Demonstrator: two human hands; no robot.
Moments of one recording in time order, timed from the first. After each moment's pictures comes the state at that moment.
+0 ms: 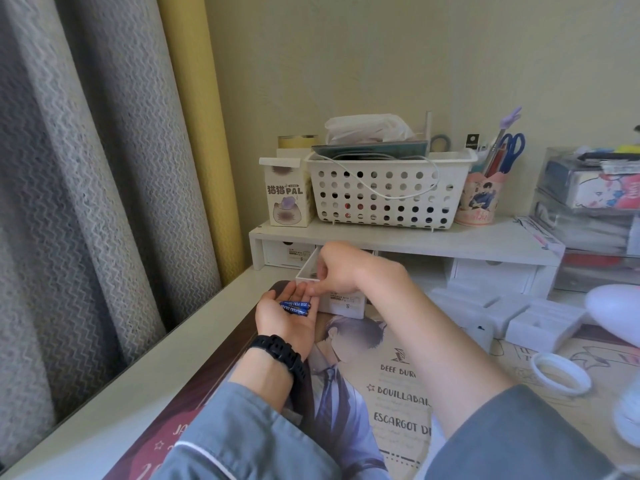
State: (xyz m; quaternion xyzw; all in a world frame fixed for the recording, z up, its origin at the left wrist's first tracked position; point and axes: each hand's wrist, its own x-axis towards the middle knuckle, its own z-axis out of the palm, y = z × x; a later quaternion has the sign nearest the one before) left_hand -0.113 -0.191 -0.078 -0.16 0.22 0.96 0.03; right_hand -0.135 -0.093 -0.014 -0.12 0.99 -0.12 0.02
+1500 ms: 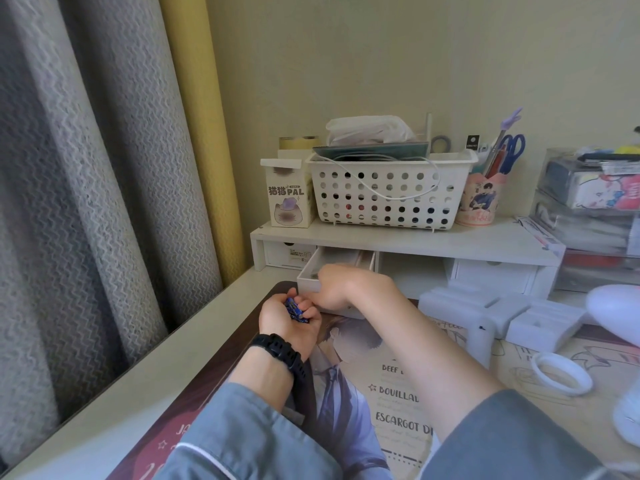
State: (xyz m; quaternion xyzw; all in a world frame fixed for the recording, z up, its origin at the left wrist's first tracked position) left_hand -0.118 -0.196 -0.085 -0.17 0.21 0.96 0.10; right_hand -0.142 -0.103 -0.038 -0.07 0.99 -0.06 0.06
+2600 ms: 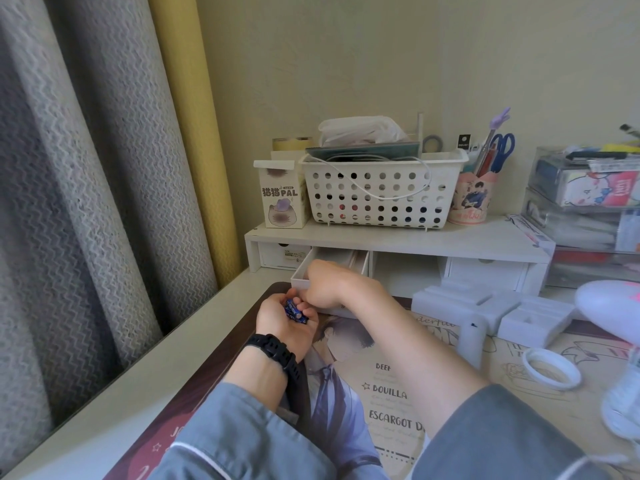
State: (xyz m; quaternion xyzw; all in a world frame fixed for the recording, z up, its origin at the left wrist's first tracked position) left_hand -0.111 -0.192 -0.080 -0.17 0.25 0.94 0.12; right_hand -0.143 -0.106 -0.041 -0.08 0.98 -0.16 0.04
